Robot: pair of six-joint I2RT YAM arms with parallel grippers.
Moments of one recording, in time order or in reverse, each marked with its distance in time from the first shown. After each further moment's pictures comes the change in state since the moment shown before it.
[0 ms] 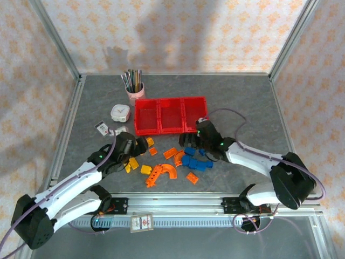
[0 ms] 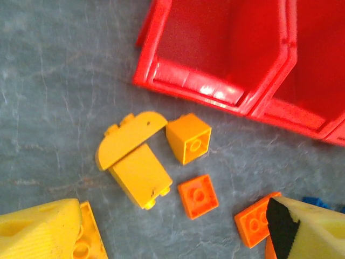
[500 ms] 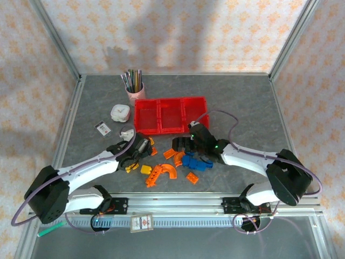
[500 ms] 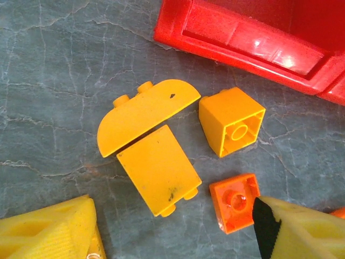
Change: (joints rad) left arm -0.067 0.297 0.051 0.035 -0.092 -0.107; right arm 0.064 0.032 0.010 0.046 -0.019 0.004
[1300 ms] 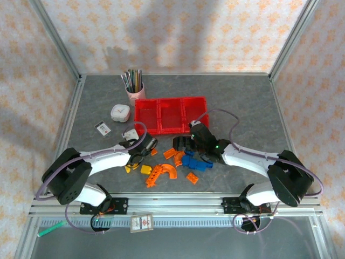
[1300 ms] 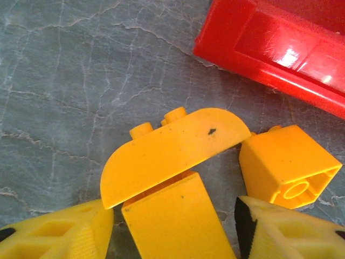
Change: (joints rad) left arm 0.000 0.224 0.031 0.087 -0.119 -0.107; right arm 0.000 -0.013 0.000 0.000 0.032 -0.026
